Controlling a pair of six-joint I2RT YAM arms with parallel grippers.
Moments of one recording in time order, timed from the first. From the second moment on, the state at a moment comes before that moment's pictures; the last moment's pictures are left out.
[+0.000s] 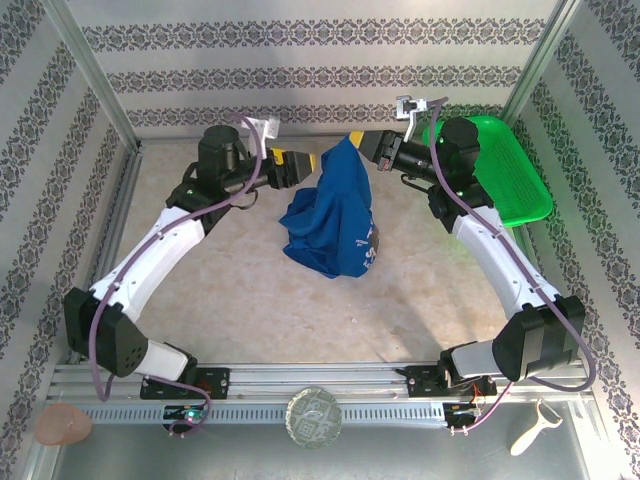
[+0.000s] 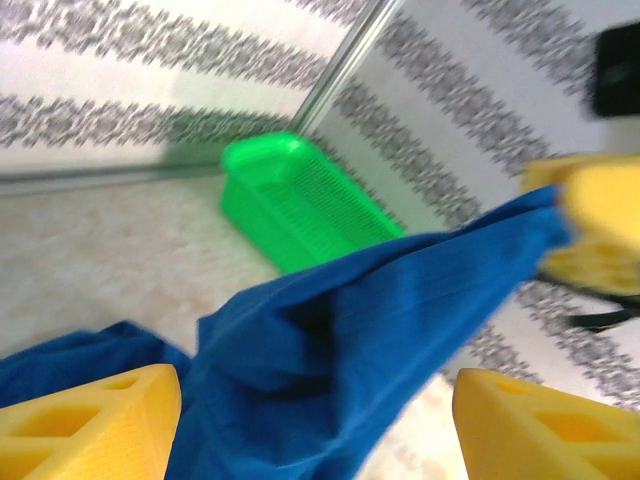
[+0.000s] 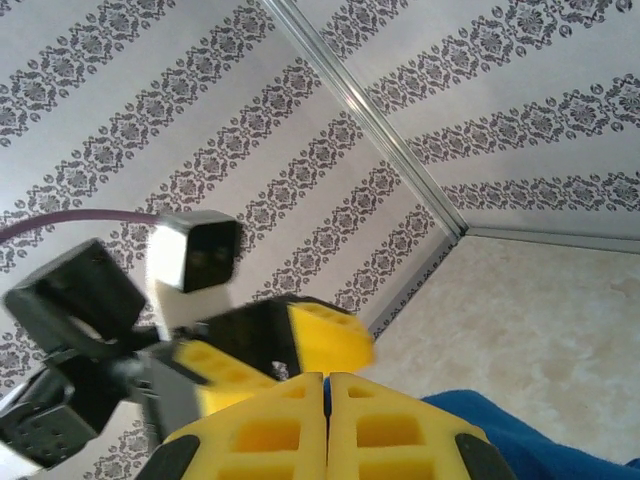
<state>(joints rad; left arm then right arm) -0.39 1.45 1.36 -0.19 0.50 -0.44 0.25 1.38 1.27 0.18 -0.84 0.76</state>
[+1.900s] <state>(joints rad) -0.31 1.59 1.28 0.33 0.82 -0.80 0.17 1.50 1.07 0.18 -0.68 0.75</state>
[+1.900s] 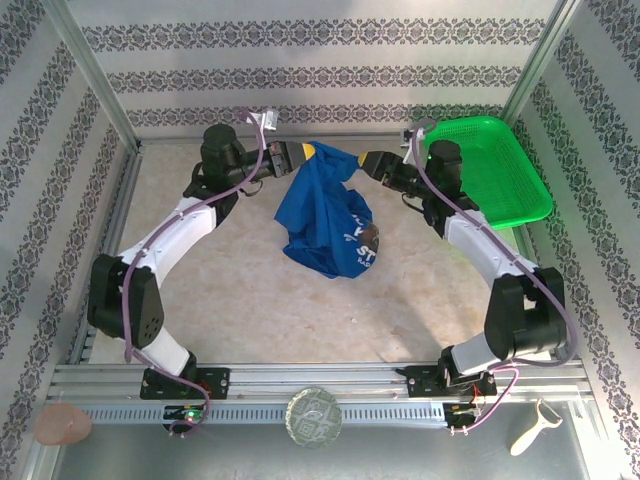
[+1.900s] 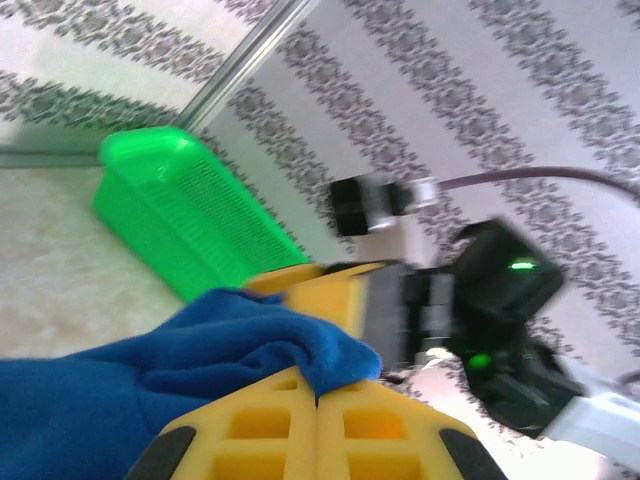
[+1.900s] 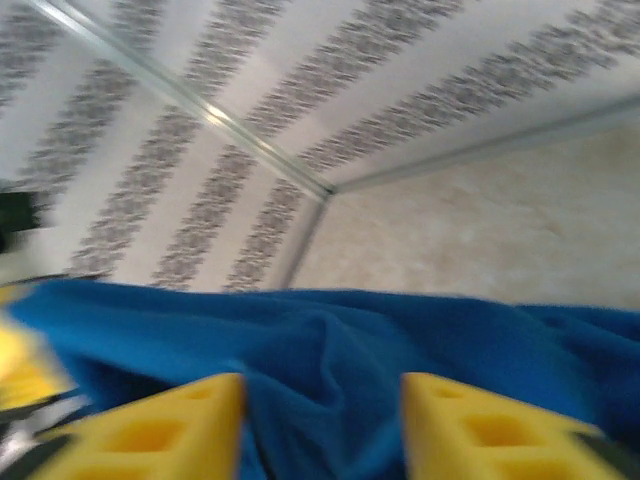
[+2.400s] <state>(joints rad) -0.31 1.55 1.19 0.42 0.82 -0.87 0.41 1.14 1.04 -0.06 -0.38 0.67</state>
